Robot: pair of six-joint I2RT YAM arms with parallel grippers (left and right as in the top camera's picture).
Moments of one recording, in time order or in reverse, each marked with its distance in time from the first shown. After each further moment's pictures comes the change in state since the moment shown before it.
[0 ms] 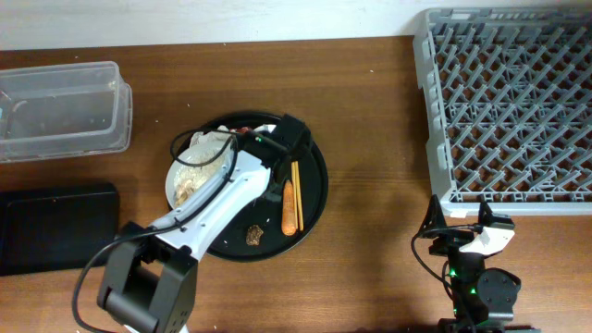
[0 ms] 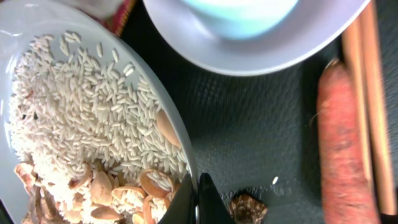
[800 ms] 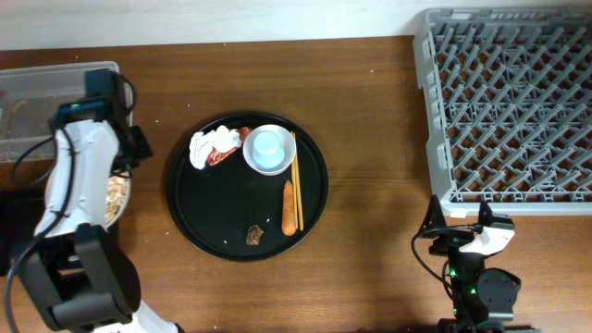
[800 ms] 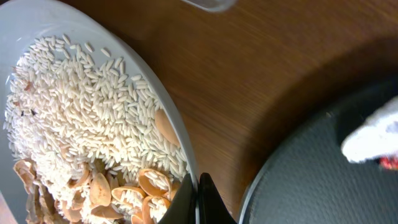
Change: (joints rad) left arm 0.750 0.000 0.145 -0.037 0.106 -0.019; right arm 0.000 0.000 0.000 0.000 0.000 0.000
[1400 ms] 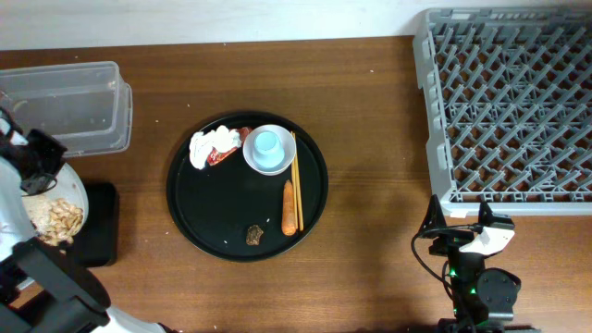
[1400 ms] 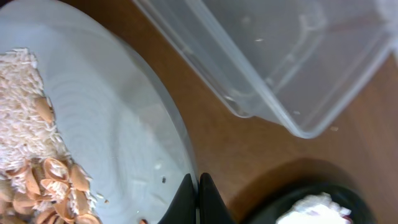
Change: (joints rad) left arm 0.454 0.000 0.023 0.205 0.499 -0.042; right arm 0.000 0.000 0.000 0.000 0.000 0.000
